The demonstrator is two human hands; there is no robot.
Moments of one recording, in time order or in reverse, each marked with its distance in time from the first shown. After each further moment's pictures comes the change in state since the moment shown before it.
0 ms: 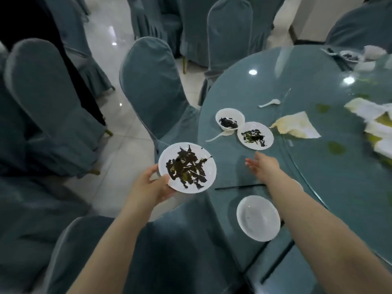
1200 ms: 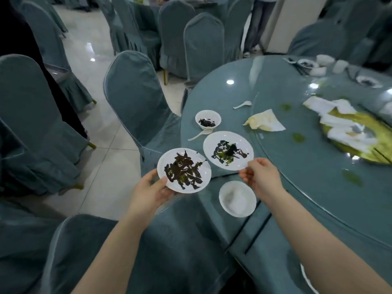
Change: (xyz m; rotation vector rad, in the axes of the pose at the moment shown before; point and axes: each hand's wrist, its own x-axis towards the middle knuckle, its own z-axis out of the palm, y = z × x) left_hand -0.034 -0.028 0.012 -0.161 -0.137 0.022; right_hand -0.143 0.015 -0.053 -0.028 -0.036 -0.229
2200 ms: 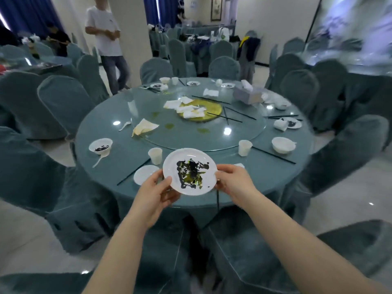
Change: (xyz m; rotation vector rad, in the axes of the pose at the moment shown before) left_hand -0.227 -0.046 0.060 0.248 -0.869 -0.014; right_hand -0.336 0.075 -0.143 0.193 0.415 -0.187
